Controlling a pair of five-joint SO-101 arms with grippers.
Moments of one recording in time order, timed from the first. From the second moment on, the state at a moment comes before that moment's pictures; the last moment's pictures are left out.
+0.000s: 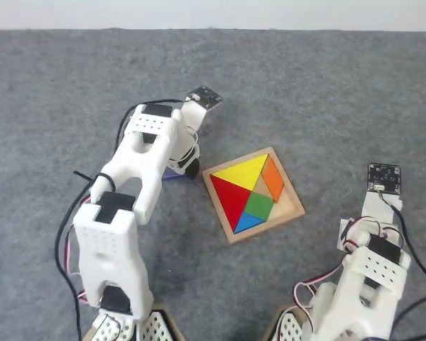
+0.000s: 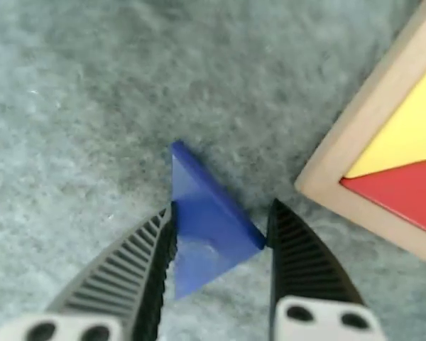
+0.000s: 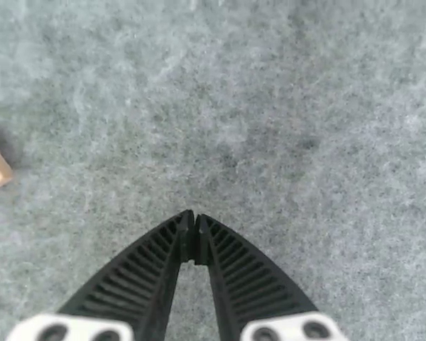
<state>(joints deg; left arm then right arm) 4.0 30.0 0.0 71.1 -23.5 25.9 -51.8 77.8 45.7 18.8</state>
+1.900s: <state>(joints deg) -10.7 31.5 -1.8 72.2 -39.7 25.9 -51.8 77.8 45.7 18.8</state>
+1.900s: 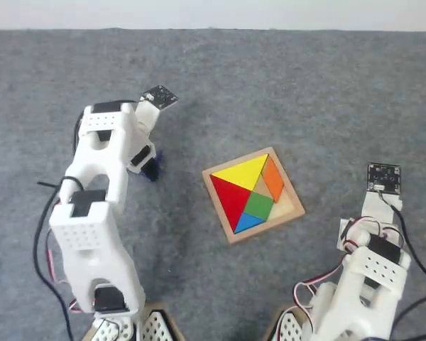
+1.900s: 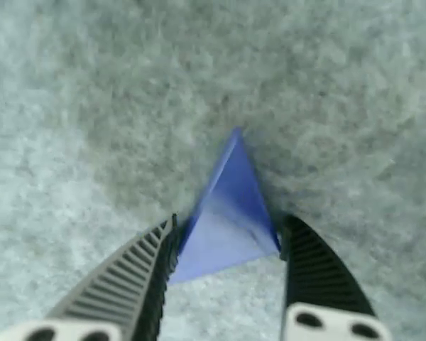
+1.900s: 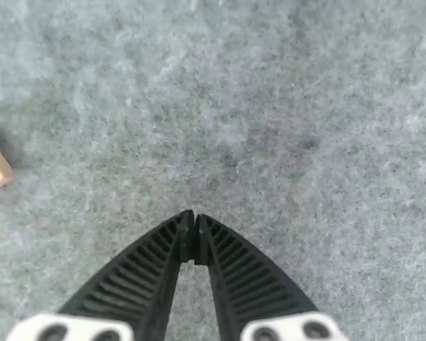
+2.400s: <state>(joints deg) -9.3 33.1 -7.4 81.5 -39.8 25.9 -51.8 77.8 45.7 18.8</state>
